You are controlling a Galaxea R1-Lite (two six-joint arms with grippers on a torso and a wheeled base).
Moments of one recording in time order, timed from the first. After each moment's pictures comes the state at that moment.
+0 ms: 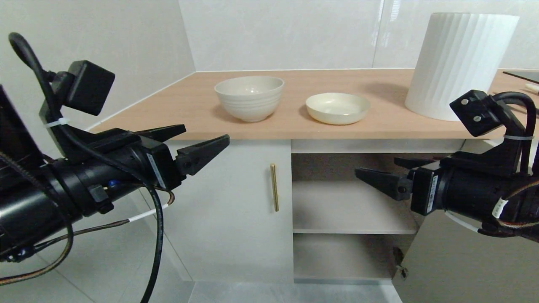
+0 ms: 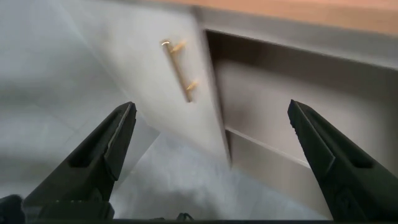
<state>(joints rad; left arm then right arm) -0.49 1.35 -0.72 -0.63 -0.09 -0.08 0.71 1.37 -0.78 -0.42 -0.12 0.19</state>
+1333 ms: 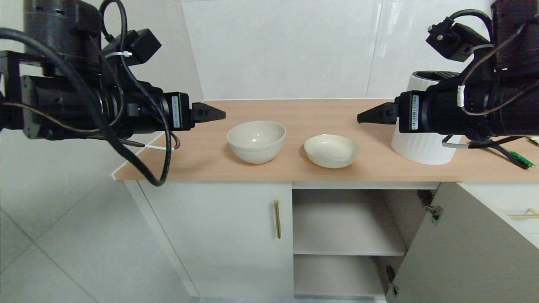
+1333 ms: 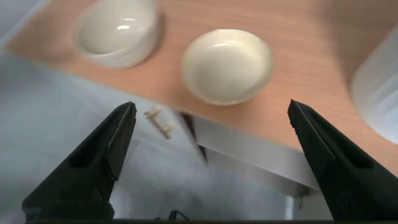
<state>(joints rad) -0.34 1.61 -1.41 0.16 -0.05 -0.13 0.57 1.58 -1.44 0.20 -0.15 0.20</state>
